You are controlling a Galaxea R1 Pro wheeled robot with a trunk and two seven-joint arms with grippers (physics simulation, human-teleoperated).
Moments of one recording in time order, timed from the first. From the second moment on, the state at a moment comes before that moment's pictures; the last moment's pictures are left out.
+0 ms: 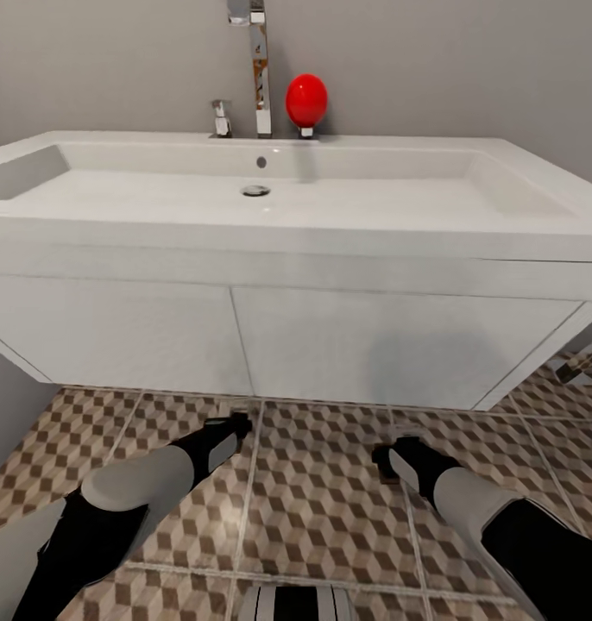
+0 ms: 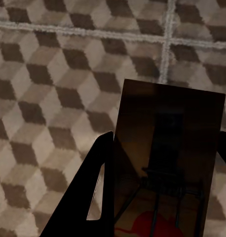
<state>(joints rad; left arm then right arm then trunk) -1.07 -0.13 -2.00 -0.05 2.04 0.05 0.28 -0.97 -0.01 0.64 -0.12 -0.60 0.33 -0.21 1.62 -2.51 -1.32</state>
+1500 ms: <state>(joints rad) -1.04 -0.12 -2.00 -0.09 2.04 0.05 0.28 -0.94 -0.01 0.64 -0.10 -0.62 0.06 -0.22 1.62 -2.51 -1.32</state>
